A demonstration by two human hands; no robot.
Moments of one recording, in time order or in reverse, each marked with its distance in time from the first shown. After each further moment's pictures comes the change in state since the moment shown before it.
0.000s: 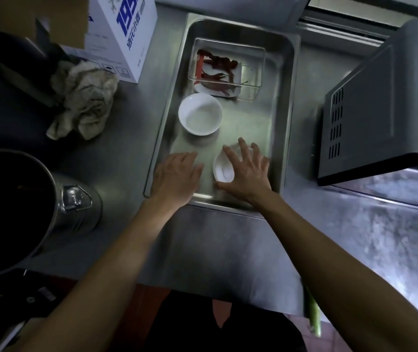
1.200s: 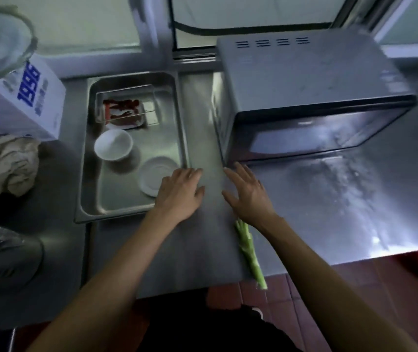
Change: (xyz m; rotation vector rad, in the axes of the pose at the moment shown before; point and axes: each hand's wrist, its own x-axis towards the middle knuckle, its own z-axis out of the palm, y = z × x) left_hand -0.064 0.196 0.031 0.257 -0.091 0.467; right_hand -0.204 0.141 -0.025 0.367 0.385 0.144
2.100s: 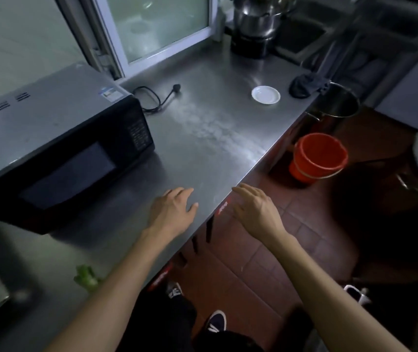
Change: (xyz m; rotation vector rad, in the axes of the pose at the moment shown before) left_hand -0.006 0.427 0.081 0.038 -0.093 0.565; right_hand -0.335 0.267 -0.177 0.004 0.478 0.631
